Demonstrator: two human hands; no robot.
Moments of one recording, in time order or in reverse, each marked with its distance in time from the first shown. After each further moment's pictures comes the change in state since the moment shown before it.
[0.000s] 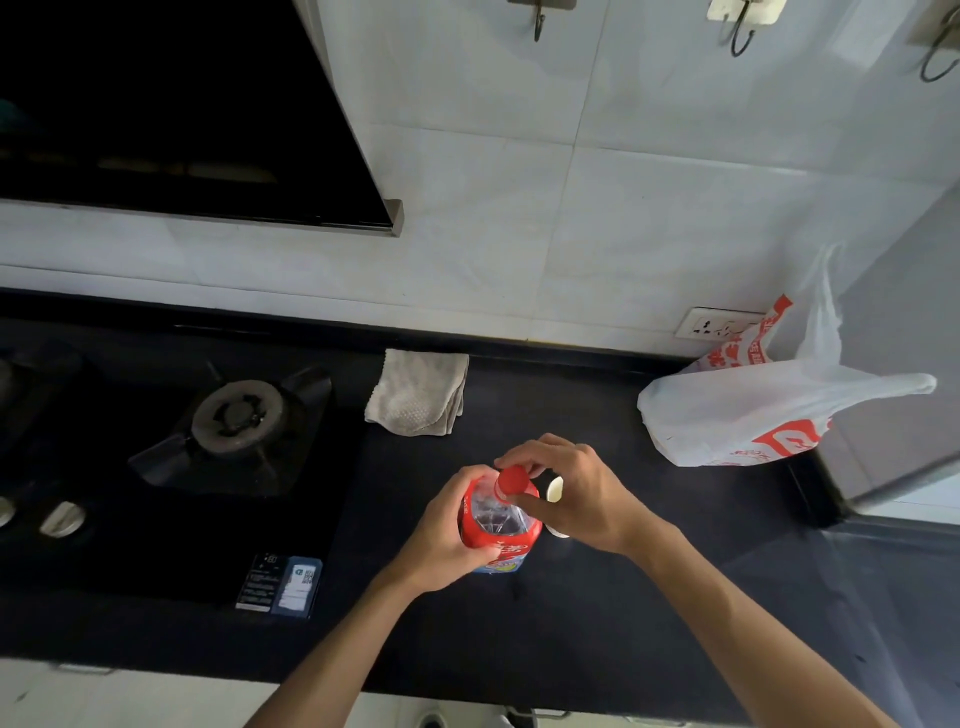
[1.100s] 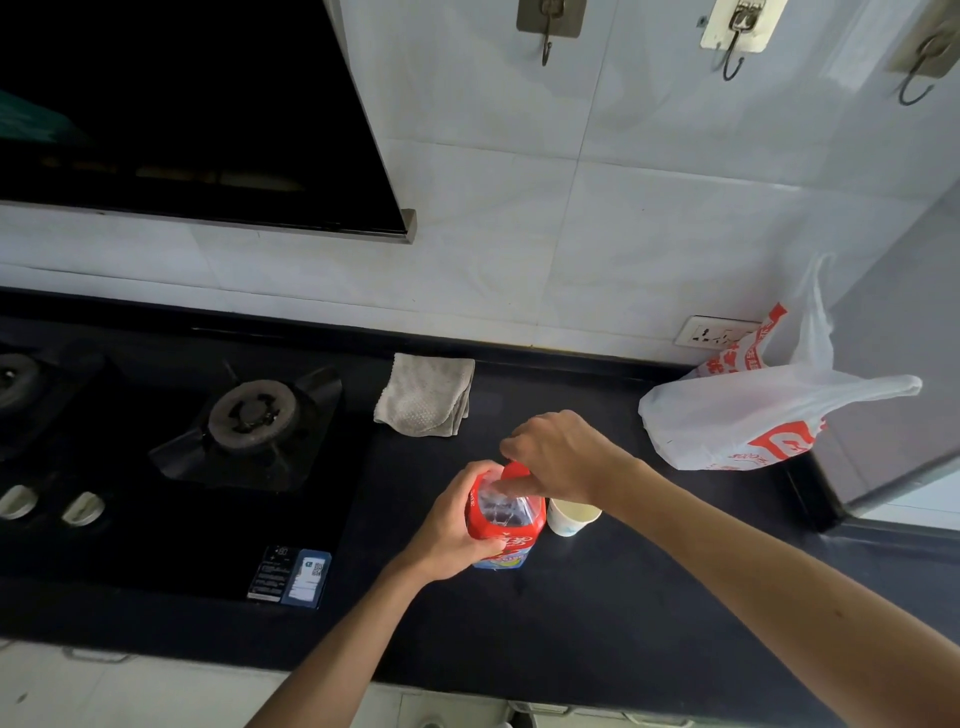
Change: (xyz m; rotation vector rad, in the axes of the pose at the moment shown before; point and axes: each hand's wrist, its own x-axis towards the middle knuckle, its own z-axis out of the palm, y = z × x) left_hand -0.004 -0.001 0.000 0.022 0.006 -0.005; right_hand 0.040 -0.032 -0.015 -0.813 -0.368 -0.172
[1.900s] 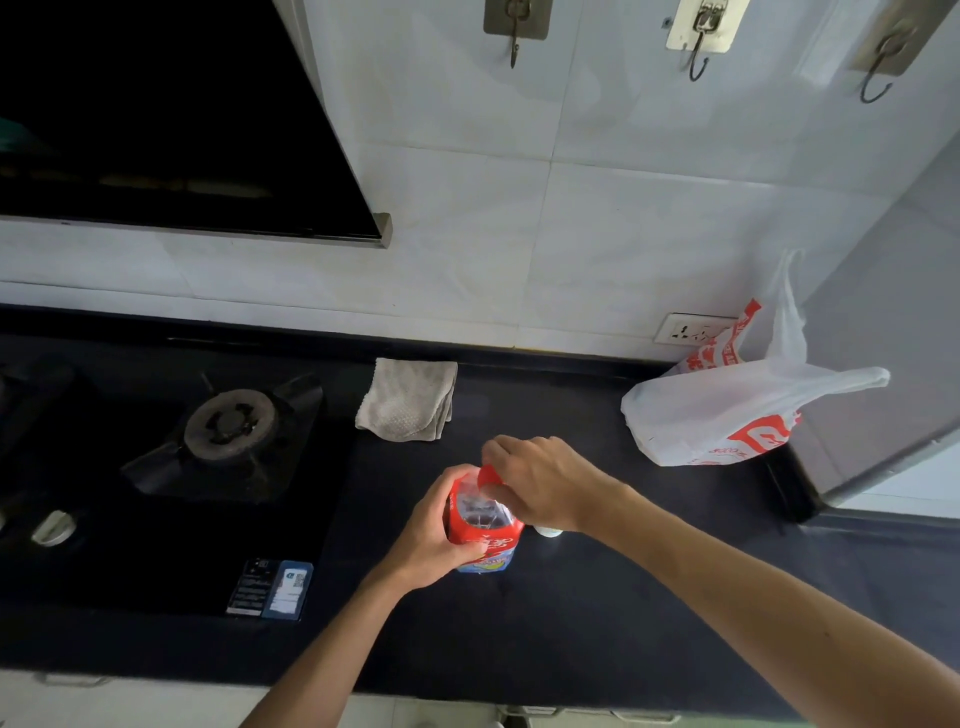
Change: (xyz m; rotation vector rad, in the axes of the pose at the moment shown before) left_hand 0.000 -0.003 0.001 -0.065 0.005 -0.046; right_hand -0.016 -0.008 0.017 0.146 0.123 0.046
